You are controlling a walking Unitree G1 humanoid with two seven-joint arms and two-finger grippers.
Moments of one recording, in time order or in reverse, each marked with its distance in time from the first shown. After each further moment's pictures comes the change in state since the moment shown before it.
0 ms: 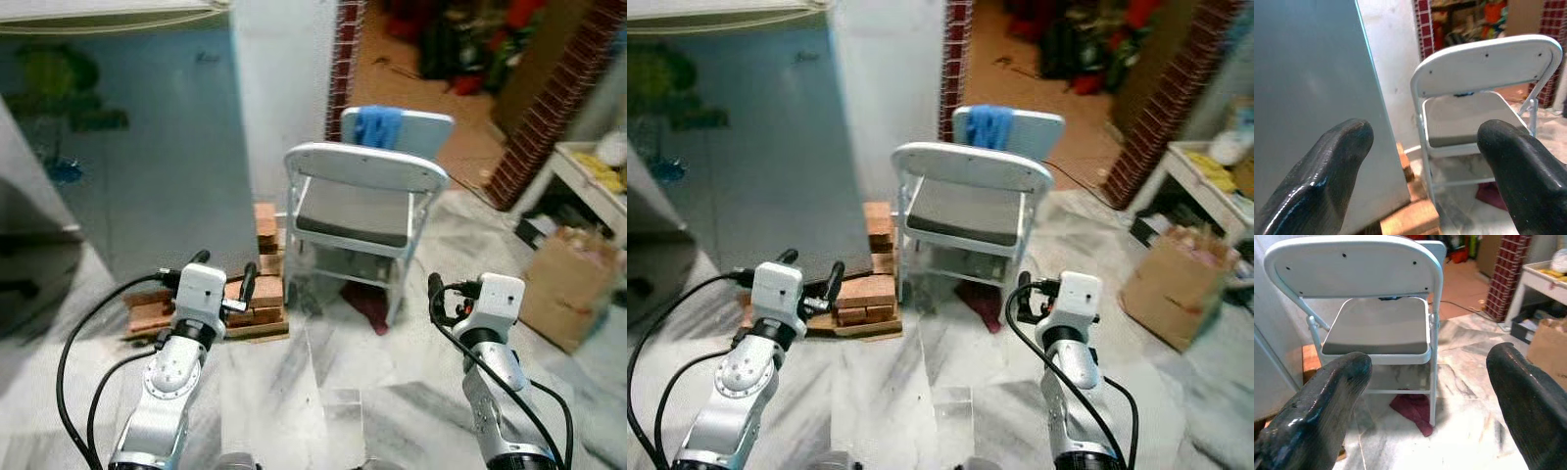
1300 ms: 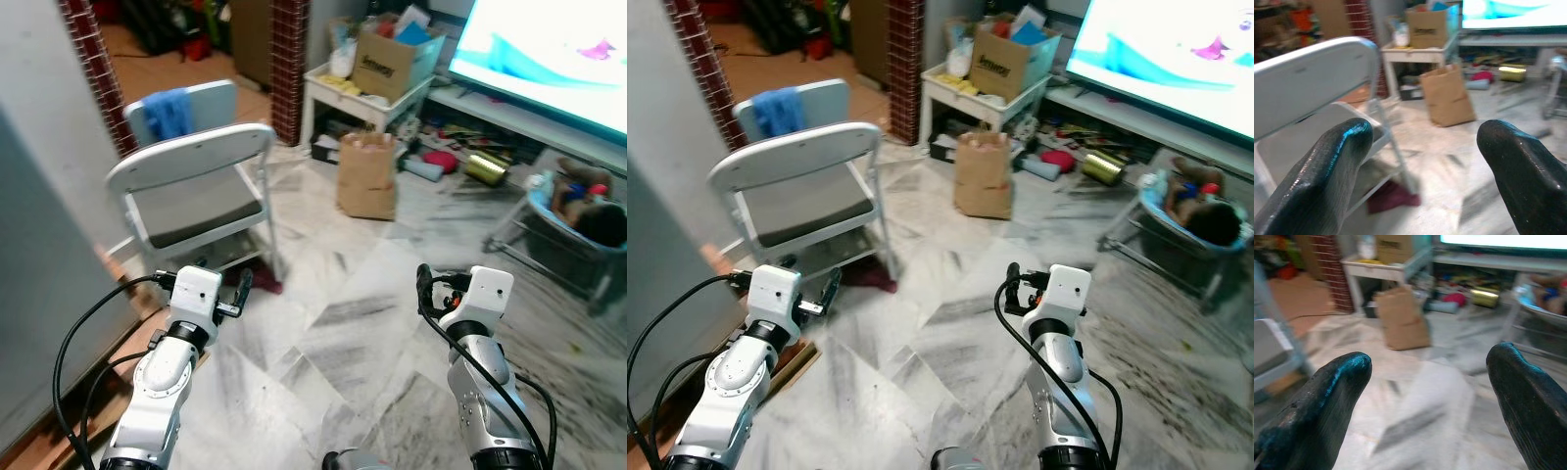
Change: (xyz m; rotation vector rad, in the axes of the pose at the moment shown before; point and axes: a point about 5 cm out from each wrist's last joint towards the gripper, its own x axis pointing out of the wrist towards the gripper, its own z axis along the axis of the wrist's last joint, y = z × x) left arm -0.004 -0.001 -0.014 -0.033 0.047 -0.033; right arm 0.001 0.005 0.007 0.026 -0.026 -0.009
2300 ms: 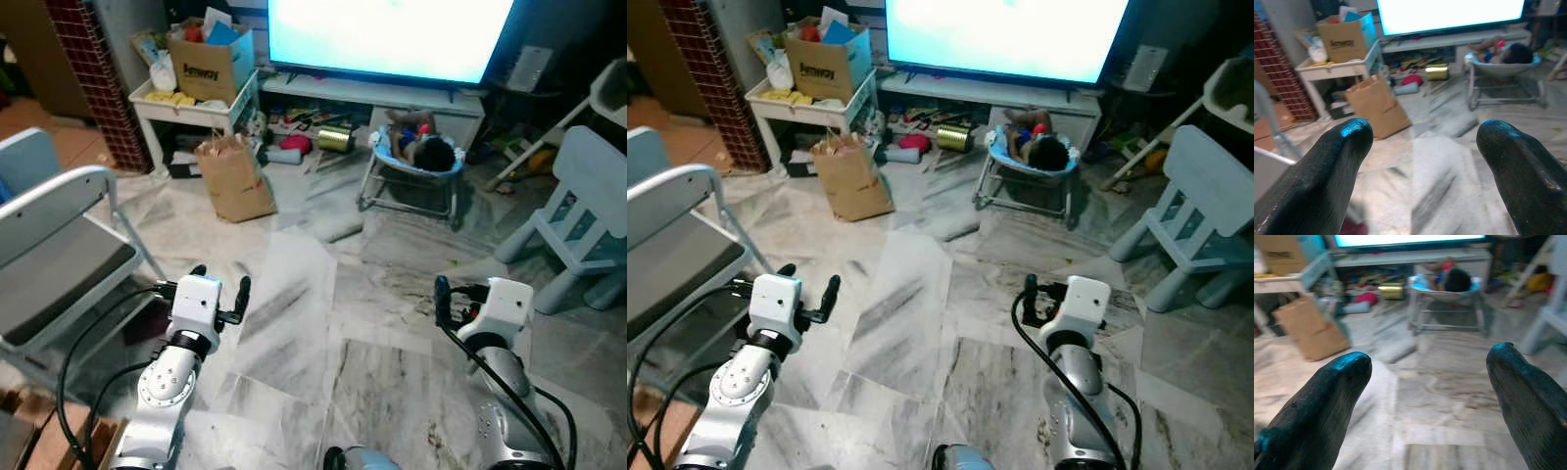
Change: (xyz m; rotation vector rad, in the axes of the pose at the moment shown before) left arm -0.010 0.001 -0.013 0.007 0.054 0.067; right arm -0.007 -0.008 -0.006 0.002 0.031 0.019
